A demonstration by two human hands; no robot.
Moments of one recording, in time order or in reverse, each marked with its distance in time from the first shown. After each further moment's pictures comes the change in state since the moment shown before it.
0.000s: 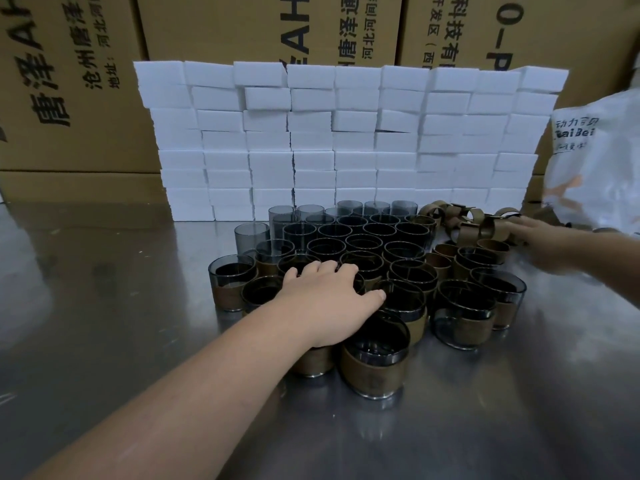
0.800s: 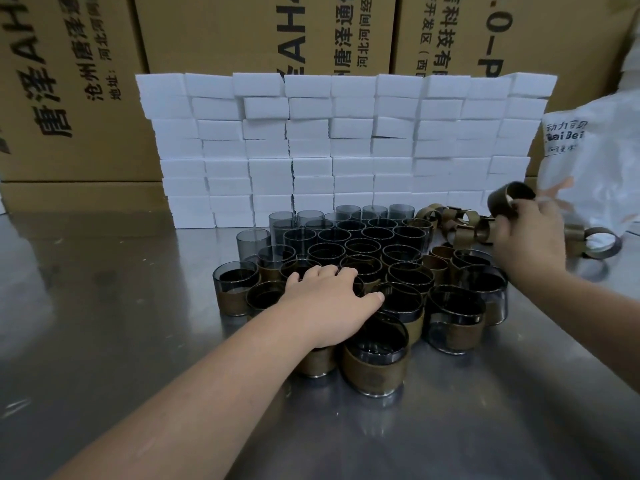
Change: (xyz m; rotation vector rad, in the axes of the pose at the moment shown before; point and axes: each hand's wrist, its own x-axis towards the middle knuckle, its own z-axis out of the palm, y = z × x) left_hand -0.002 -0.001 -0.002 -0.022 -0.003 0.011; right_hand -0.028 -0.058 0.010 0.497 0.812 0.179
